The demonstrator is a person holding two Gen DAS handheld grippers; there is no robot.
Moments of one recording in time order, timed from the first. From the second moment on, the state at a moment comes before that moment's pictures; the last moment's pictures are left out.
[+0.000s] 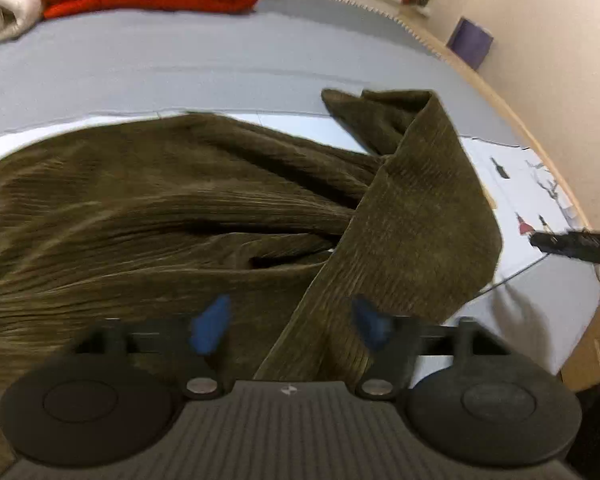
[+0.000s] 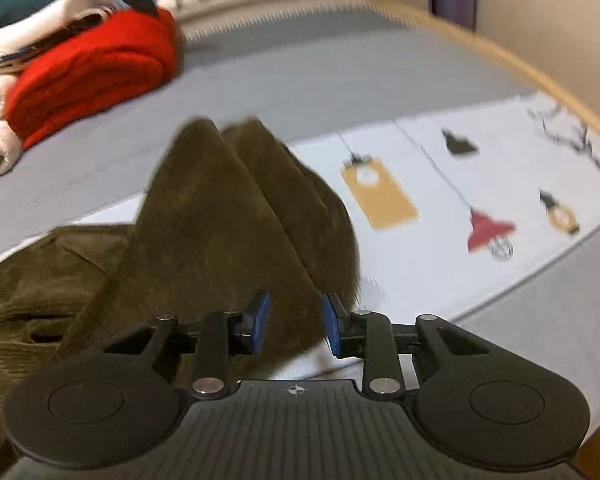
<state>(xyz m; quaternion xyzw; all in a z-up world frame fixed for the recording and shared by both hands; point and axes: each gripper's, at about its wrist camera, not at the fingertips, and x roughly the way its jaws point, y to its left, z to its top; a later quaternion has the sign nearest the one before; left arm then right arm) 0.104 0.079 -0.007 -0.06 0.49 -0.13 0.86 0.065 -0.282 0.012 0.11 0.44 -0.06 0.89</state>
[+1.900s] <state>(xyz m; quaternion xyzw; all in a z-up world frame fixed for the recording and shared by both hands) 0.103 0.168 -0.080 -0.04 0.61 -0.04 0.79 0.191 -0.127 -0.031 -0.07 0.42 -0.01 0.91</state>
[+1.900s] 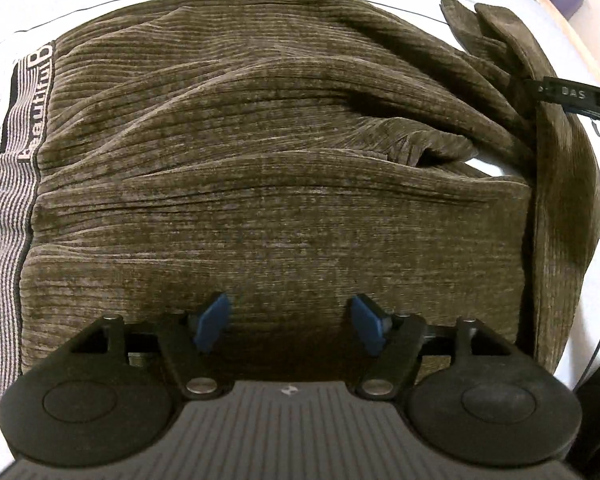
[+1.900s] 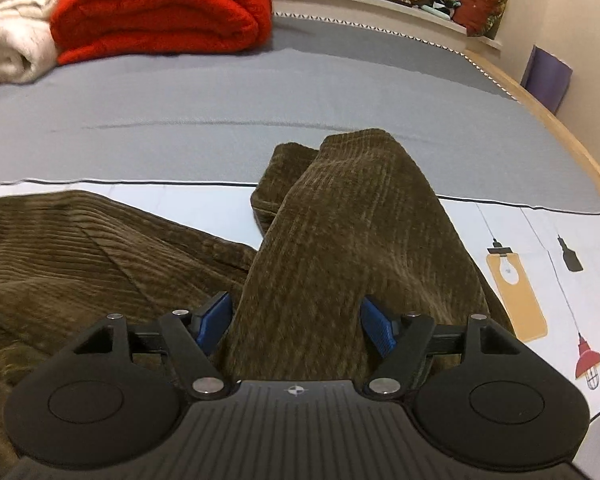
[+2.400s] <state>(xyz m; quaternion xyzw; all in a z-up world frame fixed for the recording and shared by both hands) 0.096 0.175 -0.076 -0.04 0.59 -0.01 0.81 0.104 -0.284 0.030 0.07 0.38 -0.12 0.92</state>
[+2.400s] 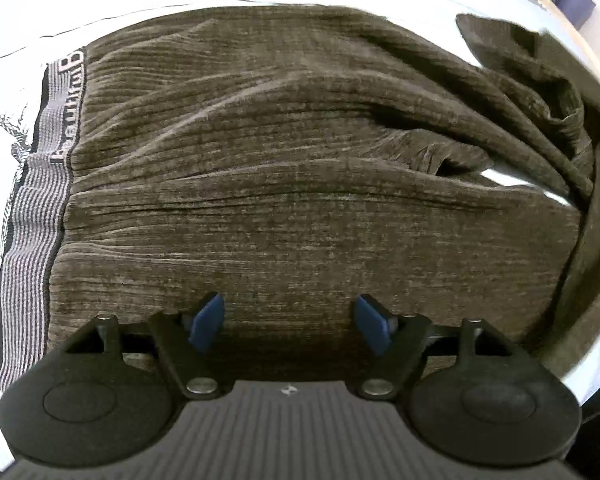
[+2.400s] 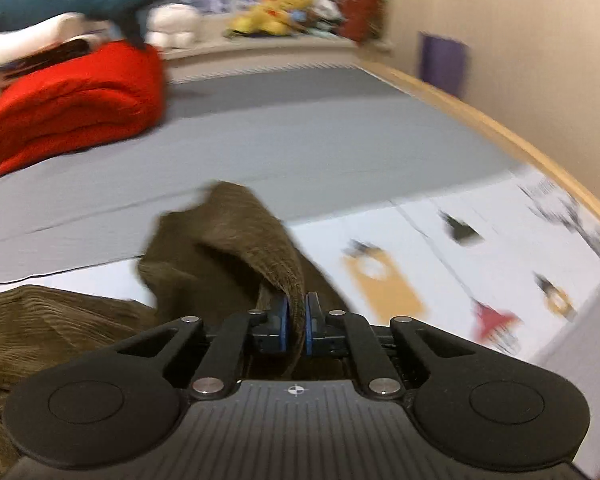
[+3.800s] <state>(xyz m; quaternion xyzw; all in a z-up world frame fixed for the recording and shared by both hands) 0.122 0.175 -0.064 -0.06 0.57 -0.02 0.82 0.148 -0.362 -0.040 0.04 0.44 -0.07 0.90</state>
